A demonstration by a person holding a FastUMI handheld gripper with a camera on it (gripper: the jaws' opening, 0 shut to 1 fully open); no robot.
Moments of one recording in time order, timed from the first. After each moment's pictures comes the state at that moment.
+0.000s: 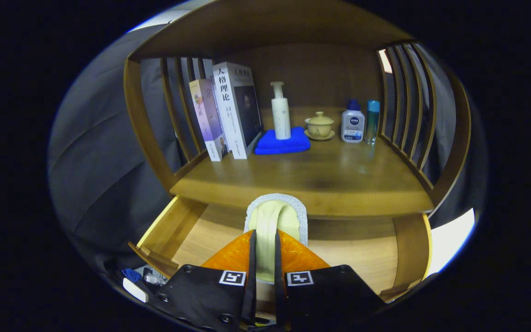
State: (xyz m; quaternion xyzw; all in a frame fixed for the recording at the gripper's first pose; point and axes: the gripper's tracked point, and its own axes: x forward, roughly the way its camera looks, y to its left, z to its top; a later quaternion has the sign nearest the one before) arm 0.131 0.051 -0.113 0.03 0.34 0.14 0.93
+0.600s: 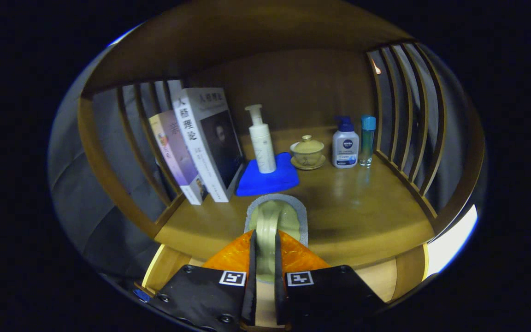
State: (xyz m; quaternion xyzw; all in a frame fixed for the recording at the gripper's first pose) arm 0.229 0.043 -0.092 0.08 0.33 0.09 0.94
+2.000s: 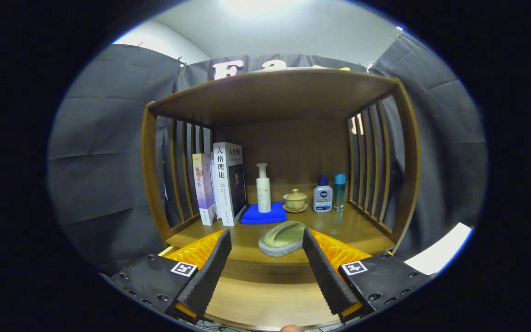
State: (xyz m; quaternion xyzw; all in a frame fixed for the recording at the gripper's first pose) arm 0.107 0.025 -0.026 0.02 0.09 0.07 0.99
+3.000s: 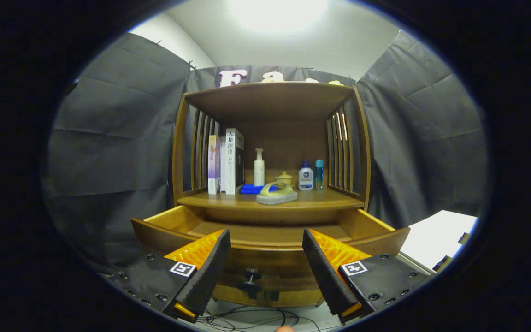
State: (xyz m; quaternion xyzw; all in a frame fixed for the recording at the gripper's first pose) arm -0.037 0.020 -0.117 0.00 0.07 0.04 1.00
